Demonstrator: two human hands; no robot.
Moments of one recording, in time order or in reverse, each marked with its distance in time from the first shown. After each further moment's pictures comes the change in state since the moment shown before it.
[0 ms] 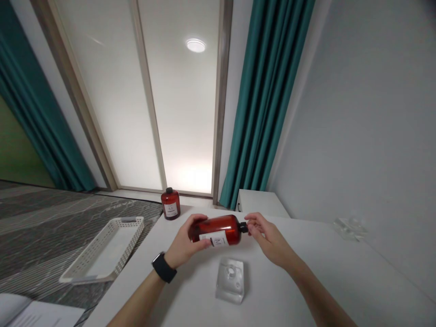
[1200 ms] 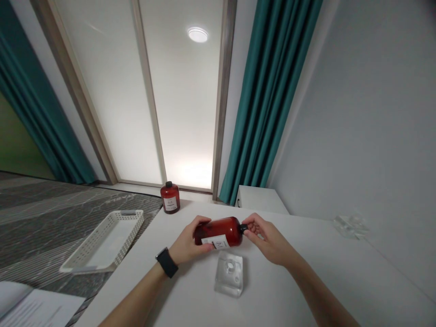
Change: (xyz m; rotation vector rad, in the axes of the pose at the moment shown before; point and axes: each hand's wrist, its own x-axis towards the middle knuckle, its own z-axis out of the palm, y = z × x) left_hand -0.005 -0.019 0.006 0.080 -0.150 -0.021; right_hand -0.004 0.000 0.001 0.033 -0.147 -0.013
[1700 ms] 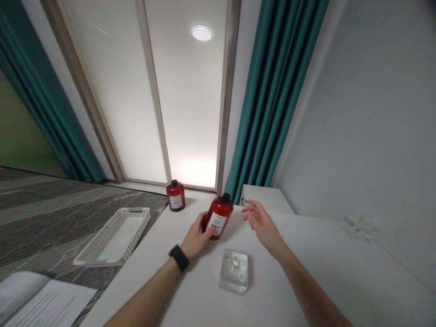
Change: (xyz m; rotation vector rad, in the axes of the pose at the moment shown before) left_hand 0.007 -0.023 0.010 0.046 0.213 -0.018; right_hand 0.031 0.025 0.033 0.315 0.287 0.080
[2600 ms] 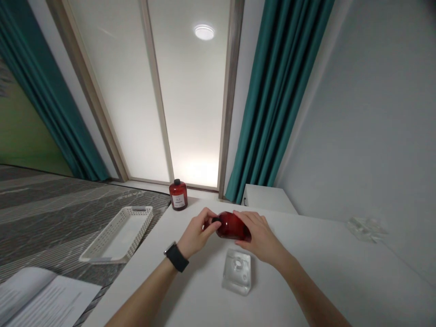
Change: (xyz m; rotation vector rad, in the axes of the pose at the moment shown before) left_hand 0.003 0.048 -0.007 0.246 -0.049 0.051; right_hand -0.011 -0.009 0.003 -0.824 -0.267 -0.285
